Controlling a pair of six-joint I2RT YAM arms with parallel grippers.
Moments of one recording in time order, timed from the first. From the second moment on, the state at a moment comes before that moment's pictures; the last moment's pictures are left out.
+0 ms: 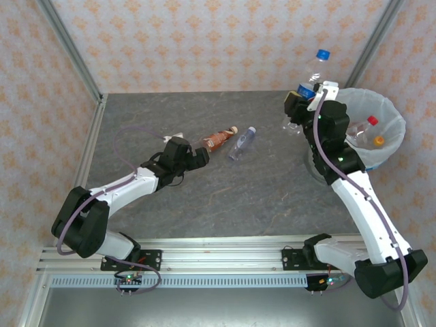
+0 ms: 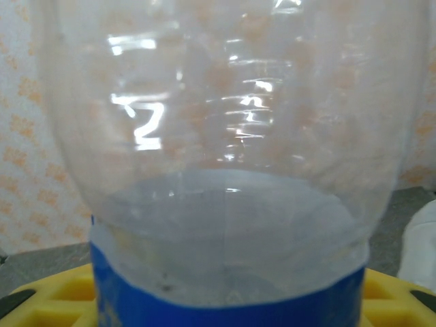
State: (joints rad) left arm -0.49 1.43 0.82 -0.14 -0.11 -0.74; right arm 0.31 1.06 1.21 -0.26 0.24 0.28
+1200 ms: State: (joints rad) left arm -0.49 1.43 0.82 -0.14 -0.10 -0.75; right arm -0.16 1.23 1.07 0.16 0.48 0.25
